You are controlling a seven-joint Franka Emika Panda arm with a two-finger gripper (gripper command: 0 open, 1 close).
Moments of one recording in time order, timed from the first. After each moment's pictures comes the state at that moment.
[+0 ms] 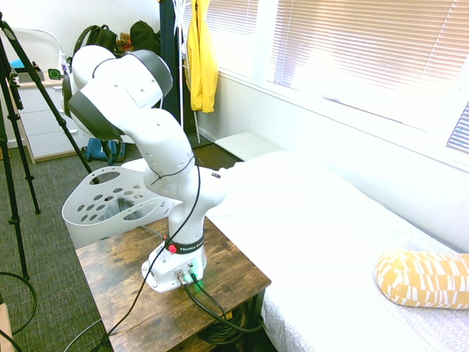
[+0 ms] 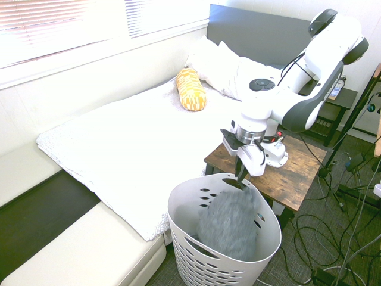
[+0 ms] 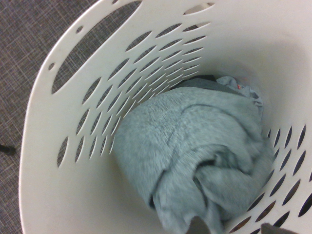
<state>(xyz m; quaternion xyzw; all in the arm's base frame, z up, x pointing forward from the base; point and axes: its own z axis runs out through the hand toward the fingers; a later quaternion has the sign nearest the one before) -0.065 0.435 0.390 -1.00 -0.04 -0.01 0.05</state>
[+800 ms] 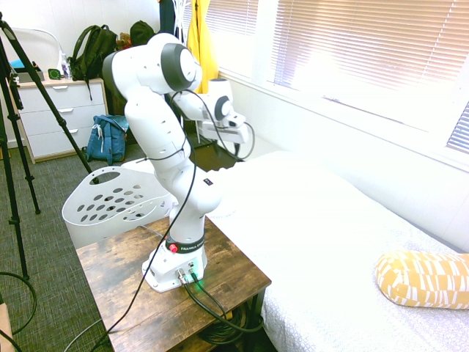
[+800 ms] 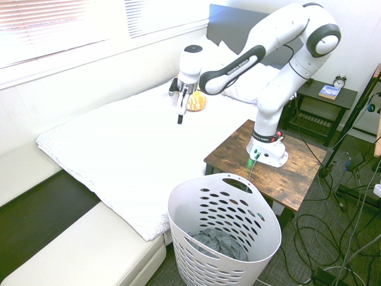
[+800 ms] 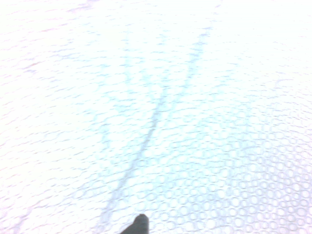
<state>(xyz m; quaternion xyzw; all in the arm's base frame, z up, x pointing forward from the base) 0.347 0.220 0.376 -0.97 0.20 -0.11 0.00</state>
